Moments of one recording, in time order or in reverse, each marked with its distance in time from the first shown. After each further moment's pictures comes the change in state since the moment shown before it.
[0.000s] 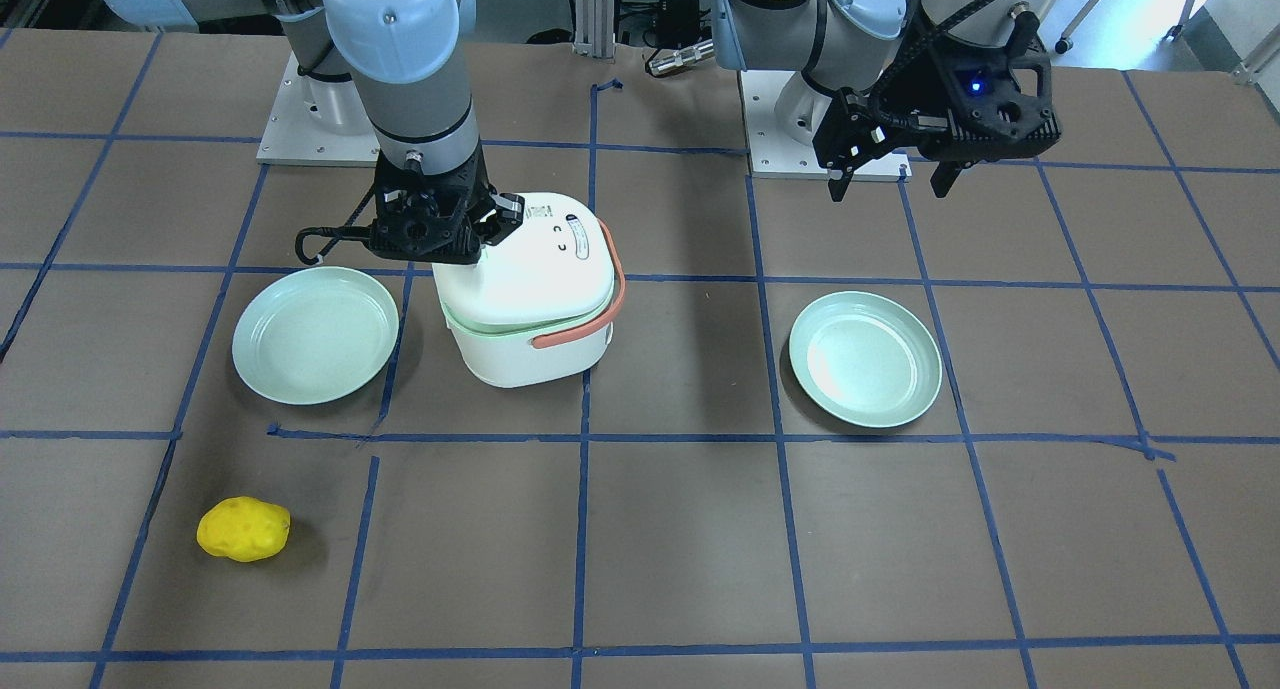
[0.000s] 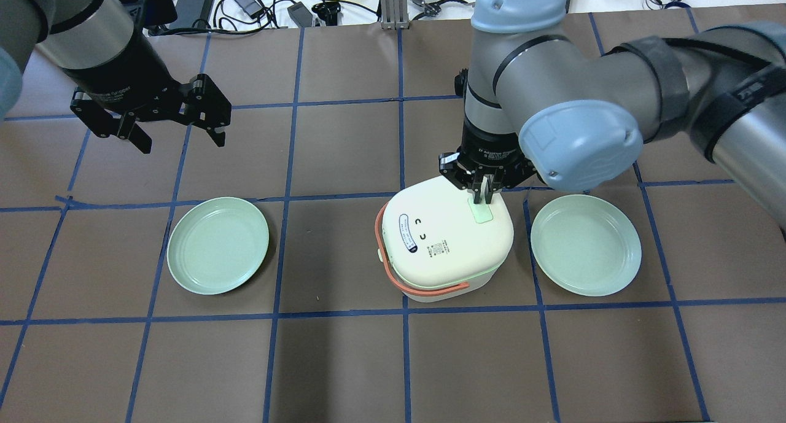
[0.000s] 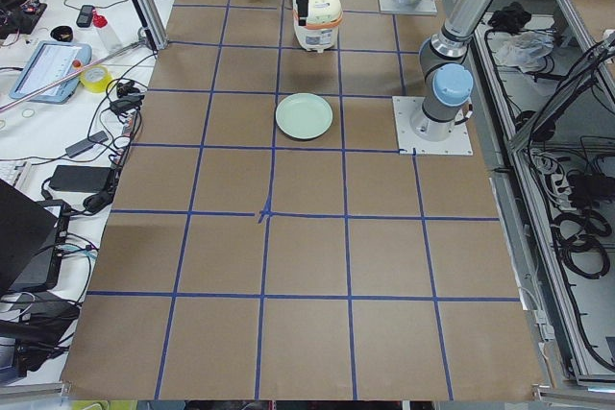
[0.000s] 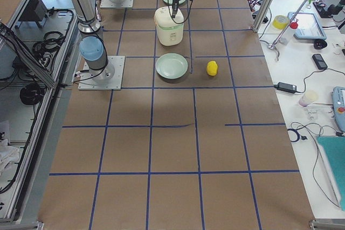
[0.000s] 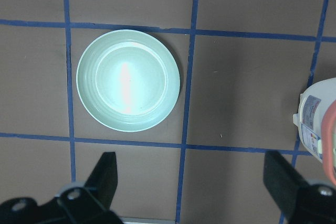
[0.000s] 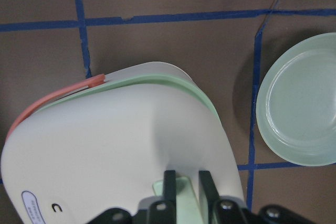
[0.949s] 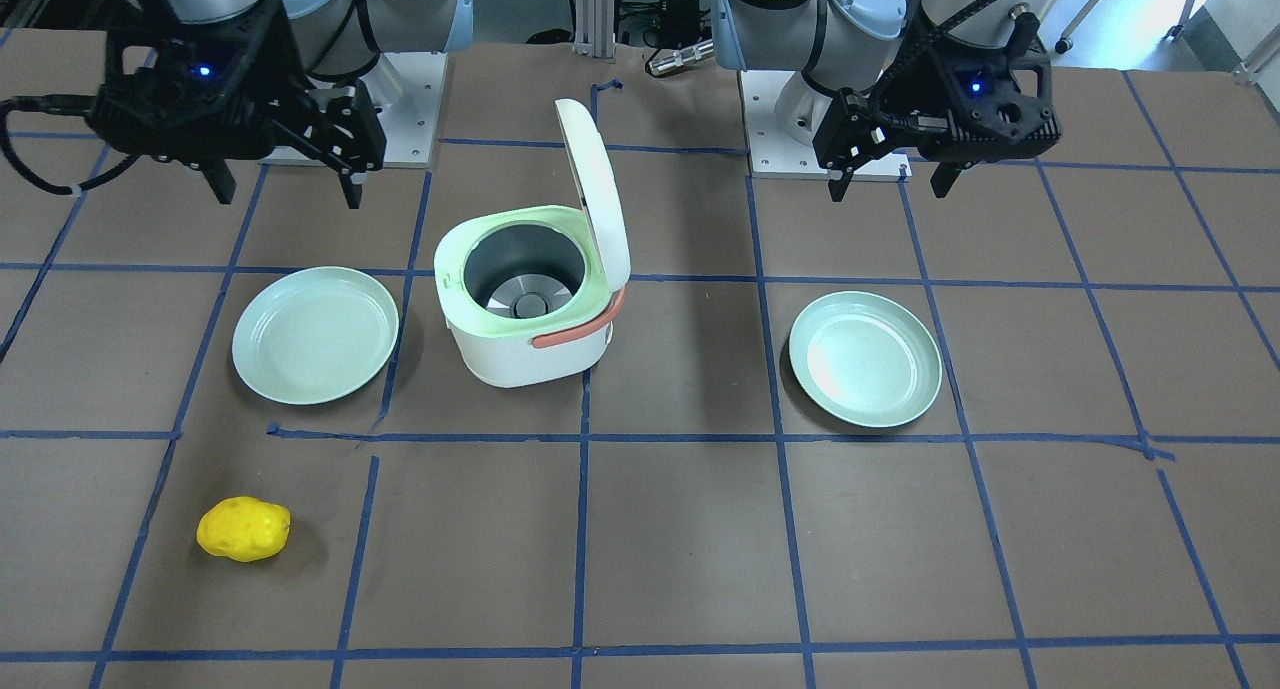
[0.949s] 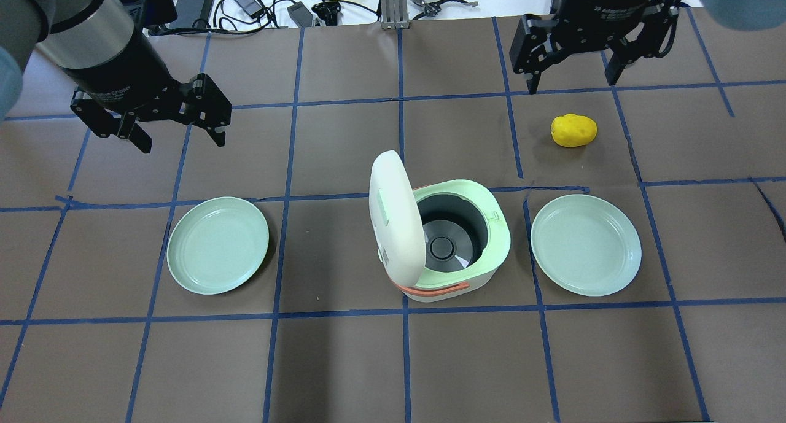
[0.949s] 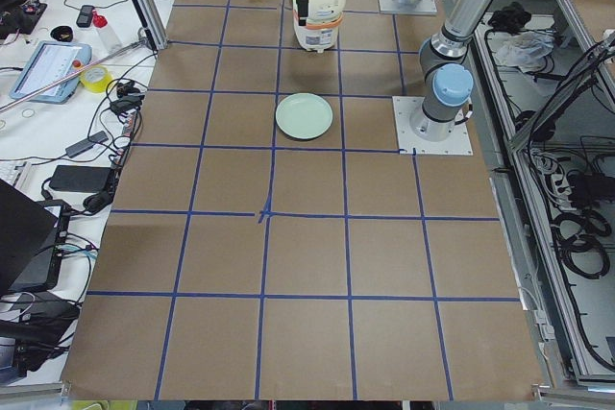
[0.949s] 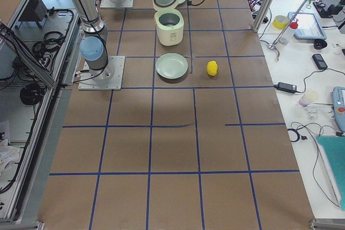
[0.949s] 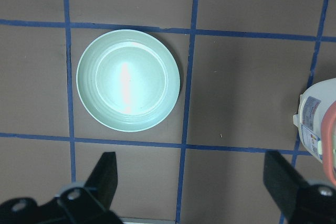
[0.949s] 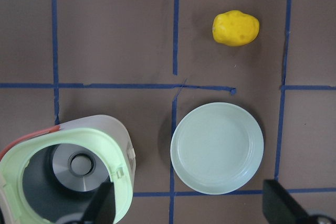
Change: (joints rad) left arm 0.000 0.000 0.000 0.000 0.000 0.001; right arm -0.191 -0.025 -0.289 0.165 -0.073 -0.254
